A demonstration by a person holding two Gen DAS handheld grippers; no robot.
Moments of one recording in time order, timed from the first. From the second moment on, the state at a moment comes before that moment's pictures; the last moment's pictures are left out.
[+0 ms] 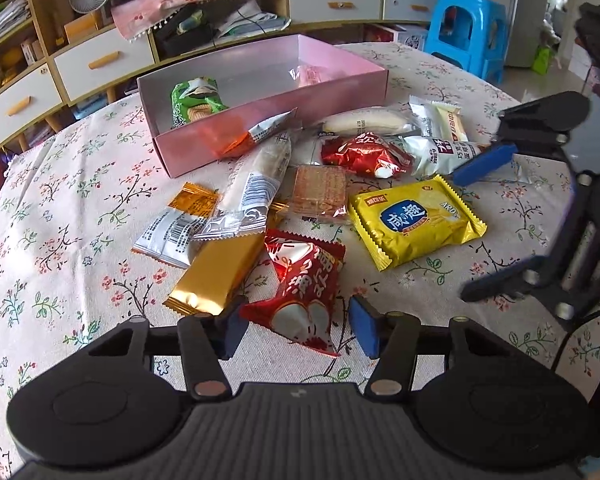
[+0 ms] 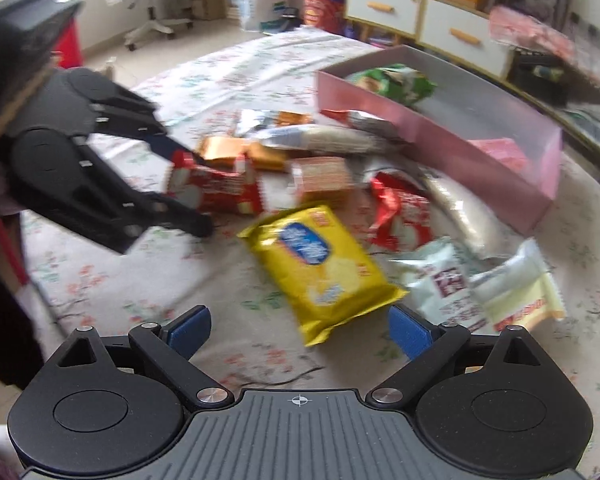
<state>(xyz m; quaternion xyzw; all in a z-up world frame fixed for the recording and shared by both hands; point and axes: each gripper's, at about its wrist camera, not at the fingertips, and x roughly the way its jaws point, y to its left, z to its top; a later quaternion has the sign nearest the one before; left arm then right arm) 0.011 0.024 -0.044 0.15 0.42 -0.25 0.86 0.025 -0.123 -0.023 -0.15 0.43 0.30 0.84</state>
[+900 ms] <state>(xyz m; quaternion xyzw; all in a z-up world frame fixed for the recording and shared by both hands) 0.015 0.034 -0.015 0.10 0.41 -0.26 0.87 0.038 -0.109 0.005 -0.11 0.42 0.28 0.85</state>
